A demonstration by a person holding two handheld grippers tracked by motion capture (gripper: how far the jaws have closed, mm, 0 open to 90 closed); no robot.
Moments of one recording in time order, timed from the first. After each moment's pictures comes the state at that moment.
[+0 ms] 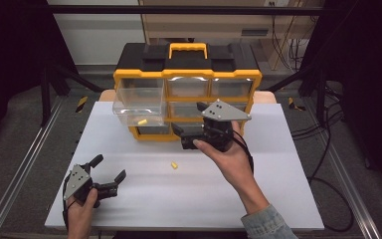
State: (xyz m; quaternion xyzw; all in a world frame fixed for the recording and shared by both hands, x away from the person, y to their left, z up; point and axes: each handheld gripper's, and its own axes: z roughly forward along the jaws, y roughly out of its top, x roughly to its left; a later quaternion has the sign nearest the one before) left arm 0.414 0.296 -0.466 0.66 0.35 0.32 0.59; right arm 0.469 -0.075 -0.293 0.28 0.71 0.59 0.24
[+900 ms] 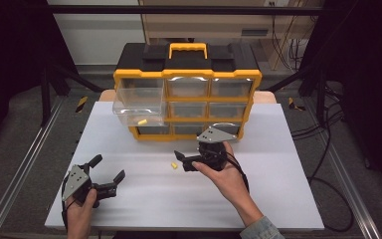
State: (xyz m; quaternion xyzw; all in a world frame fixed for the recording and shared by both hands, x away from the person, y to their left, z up) left arm 0.413 0.298 -0.466 0.65 0.35 0.32 0.59; right arm 0.473 -0.071 -0.380 0.32 0.77 0.52 0.19
